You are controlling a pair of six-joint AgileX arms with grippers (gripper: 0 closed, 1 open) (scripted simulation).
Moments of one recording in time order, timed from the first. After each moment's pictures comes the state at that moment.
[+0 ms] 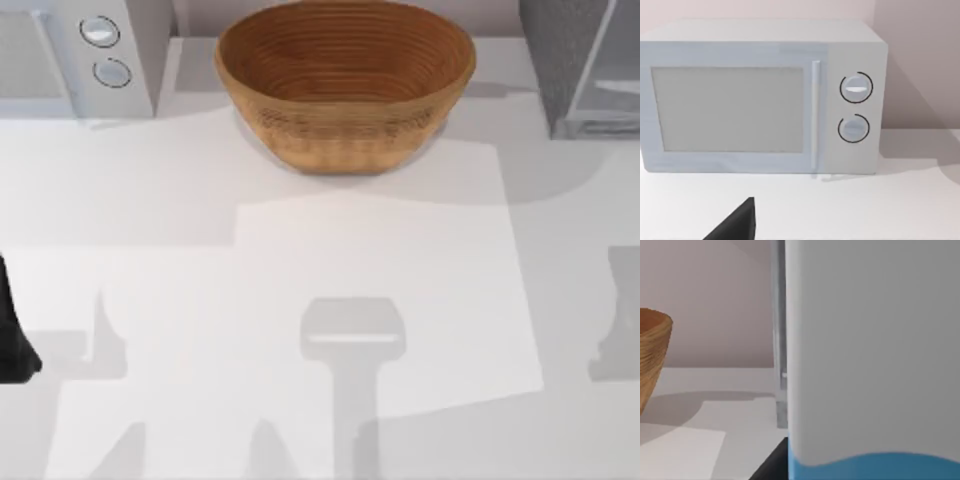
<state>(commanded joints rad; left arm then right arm) 0.00 0.00 0.00 0.00 0.00 0.00 0.00 0.00 0.00 0.00 0.00 0.00</state>
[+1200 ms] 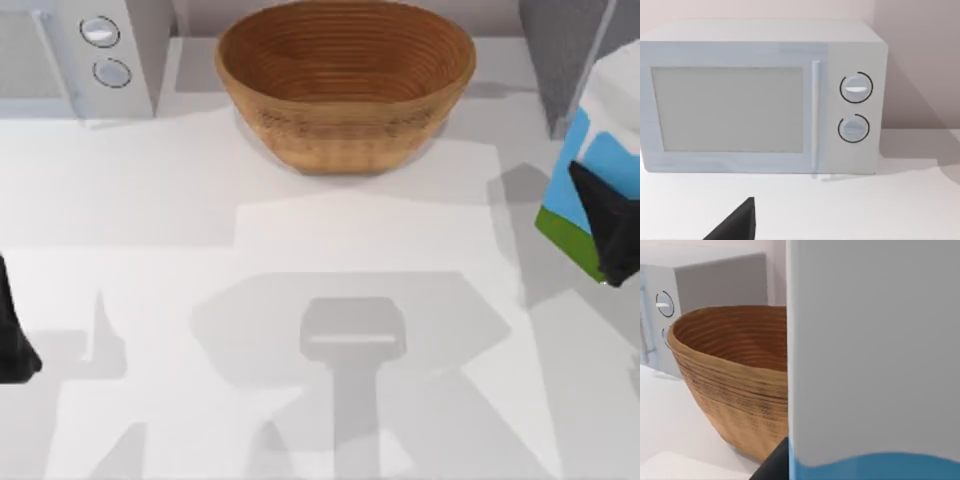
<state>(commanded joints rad) 0.00 0.00 0.00 0.00 0.00 0.00 0.06 1.40 0.29 1.10 -0.52 0.02</state>
